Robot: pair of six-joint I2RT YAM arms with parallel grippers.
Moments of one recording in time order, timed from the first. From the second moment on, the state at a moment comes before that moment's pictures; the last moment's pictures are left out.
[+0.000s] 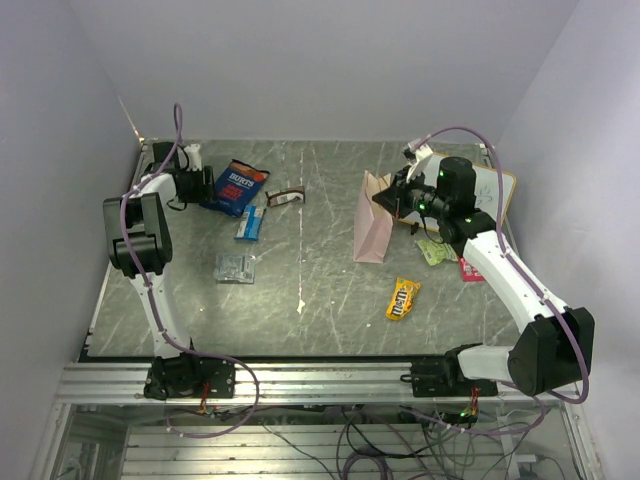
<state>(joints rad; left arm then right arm) 0.15 2.15 1.54 -0.30 0.37 0.12 0.27 1.29 1.03 -0.09 -0.52 0.04</state>
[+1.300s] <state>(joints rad) 0.15 1.70 1.19 -0.58 0.34 0.36 0.26 1.31 1.02 -0.09 -0.55 -0.01</state>
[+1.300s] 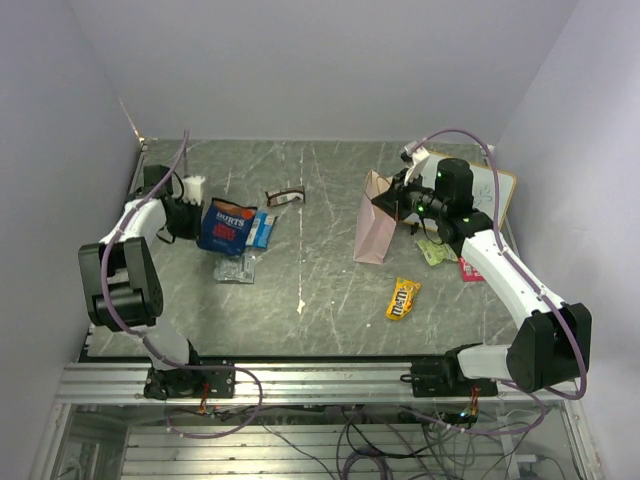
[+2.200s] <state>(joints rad) 0.15 2.07 1.56 -0.62 0.48 0.37 0.26 1.31 1.02 -0.10 -0.62 -0.03</state>
